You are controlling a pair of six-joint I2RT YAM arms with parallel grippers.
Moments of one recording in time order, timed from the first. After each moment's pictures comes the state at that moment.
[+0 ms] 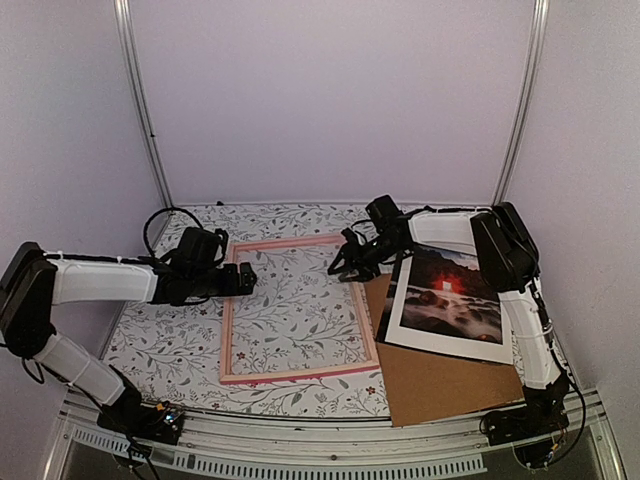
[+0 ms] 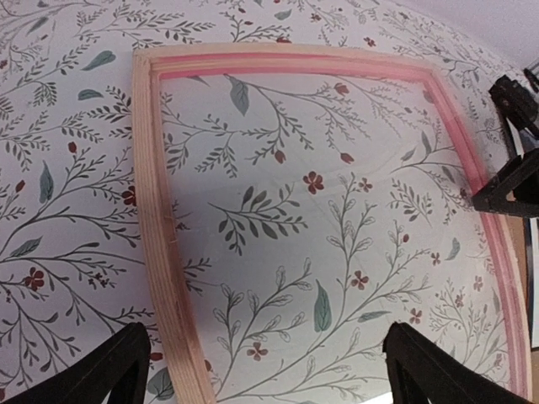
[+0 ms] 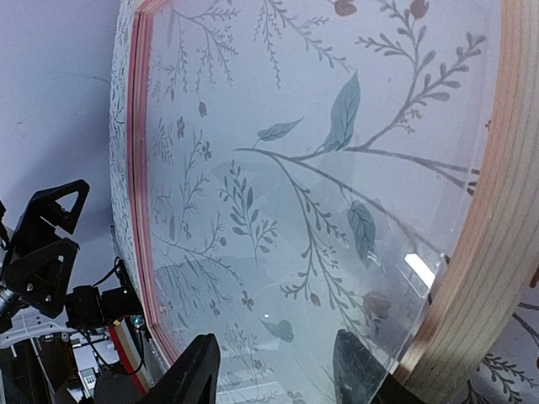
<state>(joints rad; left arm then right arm) -0.55 1.44 0.70 -0.03 -0.17 -0.50 0.56 2.40 1.83 -0.45 -0.77 0.54</state>
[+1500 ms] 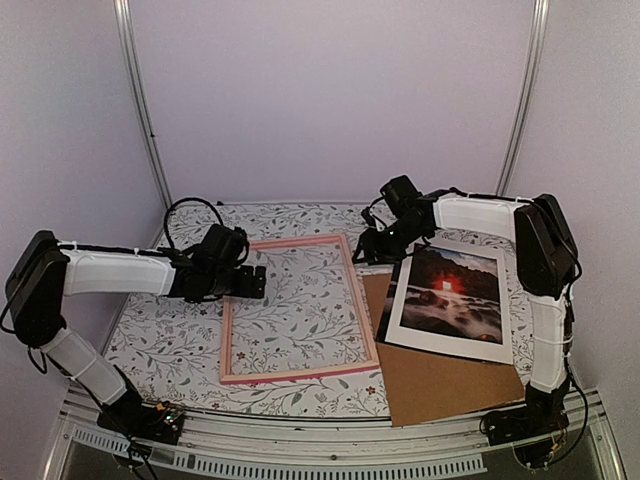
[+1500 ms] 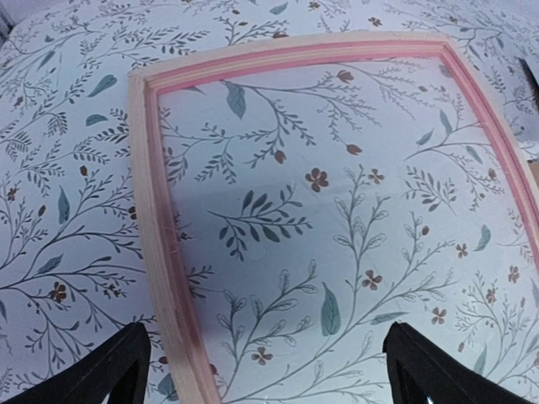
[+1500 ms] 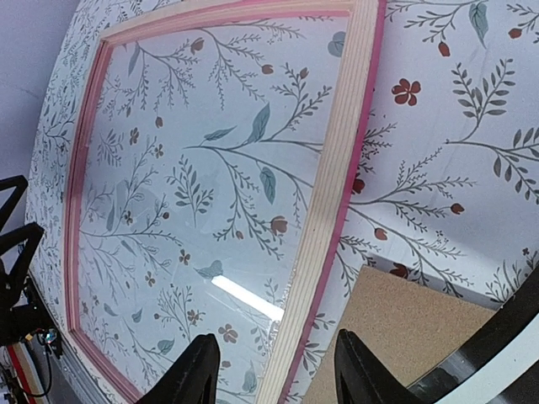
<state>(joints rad) -0.67 1.54 0.84 -0.15 -0.34 -0.45 0.57 2.12 1.67 -0.57 -0.37 0.36</state>
